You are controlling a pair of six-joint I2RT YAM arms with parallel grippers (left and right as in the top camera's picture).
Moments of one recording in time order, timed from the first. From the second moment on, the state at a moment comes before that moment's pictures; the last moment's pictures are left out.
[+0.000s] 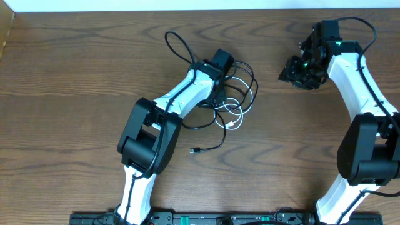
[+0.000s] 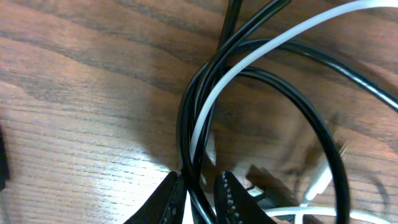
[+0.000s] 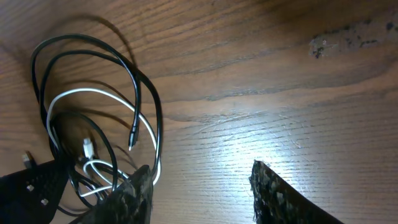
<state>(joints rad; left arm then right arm) -0.54 2.16 1.58 -0.82 -0.08 -0.70 0.01 1.94 1.55 -0.92 -0.29 0.35</state>
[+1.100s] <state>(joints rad) -0.50 1.79 1.57 -0.76 -0.06 -0.54 0.10 1.94 1.55 -0.56 -1.00 0.30</state>
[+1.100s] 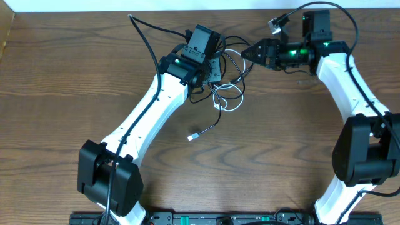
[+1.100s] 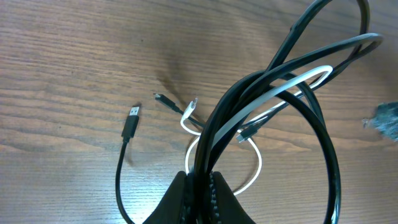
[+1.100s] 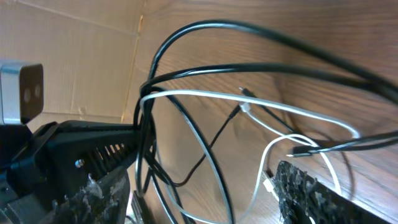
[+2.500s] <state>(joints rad) -0.26 1.80 1.57 -0.69 0.66 -0.37 0.17 1.99 1.48 -0.77 -0.48 0.23</state>
